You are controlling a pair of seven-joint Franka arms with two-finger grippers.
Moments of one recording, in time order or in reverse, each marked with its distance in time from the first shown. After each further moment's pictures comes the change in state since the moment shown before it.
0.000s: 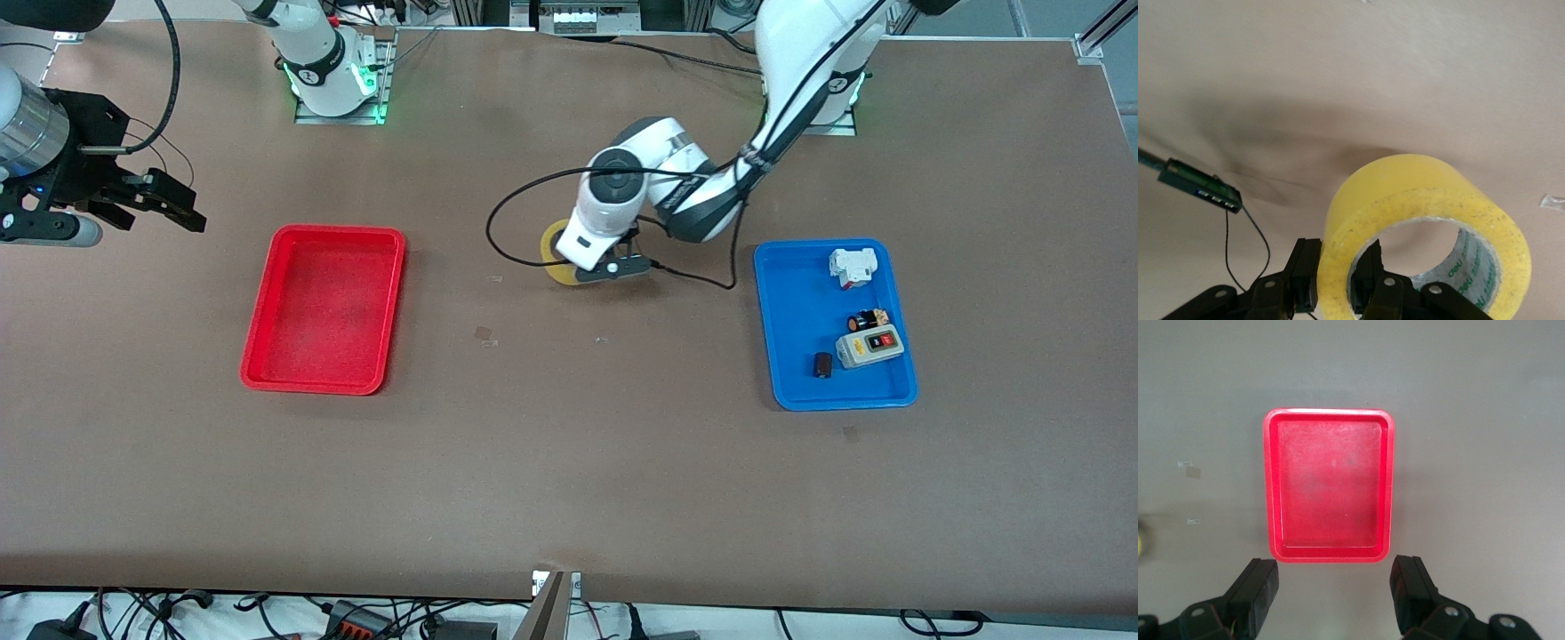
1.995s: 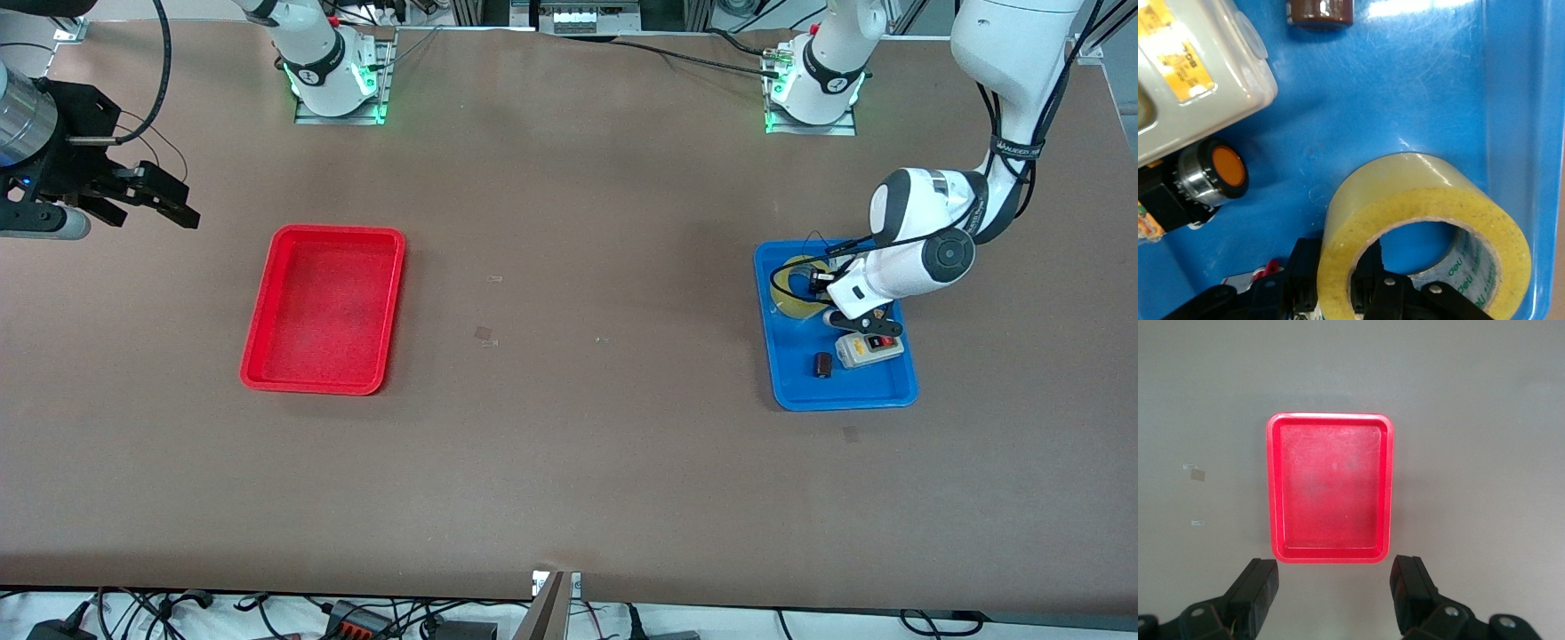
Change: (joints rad) left arm 0.414 -0.339 0.437 -0.536 -0.187 0.132 1.263; right arm -0.001 0.000 0.000 0.034 0.000 -0.024 0.000
